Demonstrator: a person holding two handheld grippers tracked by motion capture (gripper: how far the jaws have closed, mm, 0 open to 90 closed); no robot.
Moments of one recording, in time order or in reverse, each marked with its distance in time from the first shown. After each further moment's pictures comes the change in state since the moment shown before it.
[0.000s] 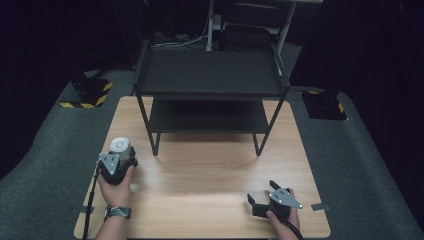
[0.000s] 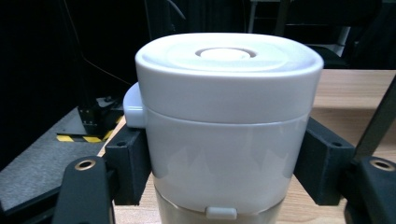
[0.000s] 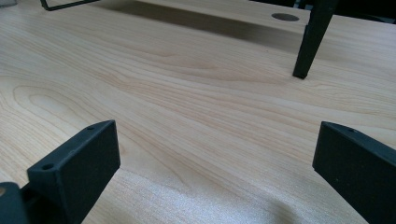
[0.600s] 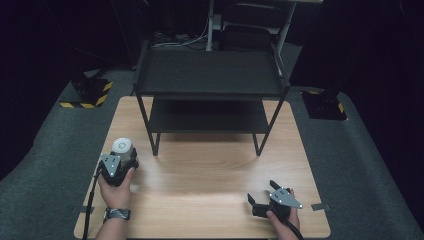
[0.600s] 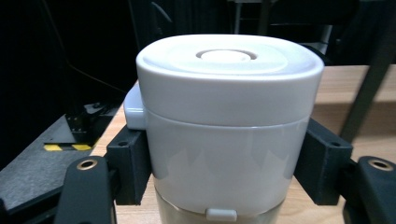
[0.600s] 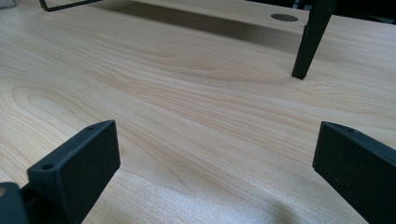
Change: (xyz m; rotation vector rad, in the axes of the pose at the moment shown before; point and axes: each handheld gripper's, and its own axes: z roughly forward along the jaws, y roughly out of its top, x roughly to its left) left arm 0.011 -0.001 -0.006 -0.005 -0.086 0.044; right arm 0.000 0.000 0.000 -0.001 -0.002 0.002
